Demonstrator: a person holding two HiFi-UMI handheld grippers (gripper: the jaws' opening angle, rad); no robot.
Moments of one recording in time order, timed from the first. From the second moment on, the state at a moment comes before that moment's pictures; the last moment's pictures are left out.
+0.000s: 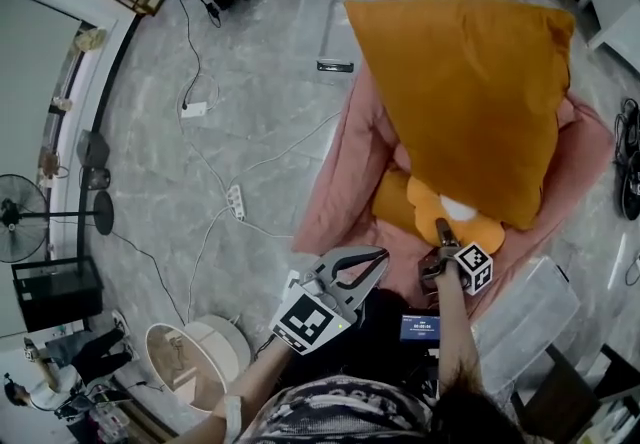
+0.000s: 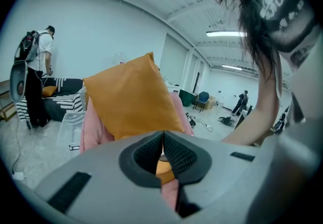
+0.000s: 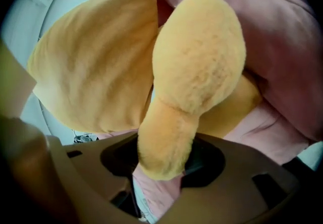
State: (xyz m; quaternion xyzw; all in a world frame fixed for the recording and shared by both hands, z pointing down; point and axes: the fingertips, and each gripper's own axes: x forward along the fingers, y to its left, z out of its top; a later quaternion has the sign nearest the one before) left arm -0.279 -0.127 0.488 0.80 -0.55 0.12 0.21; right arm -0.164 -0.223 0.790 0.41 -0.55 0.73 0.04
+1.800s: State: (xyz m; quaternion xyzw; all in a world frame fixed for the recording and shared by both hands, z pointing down) left arm -0.290 0.114 0.449 0.81 -0.56 0.08 0.14; right arm -0.154 -0.061 0.596 0.34 -0.66 0.67 -0.08
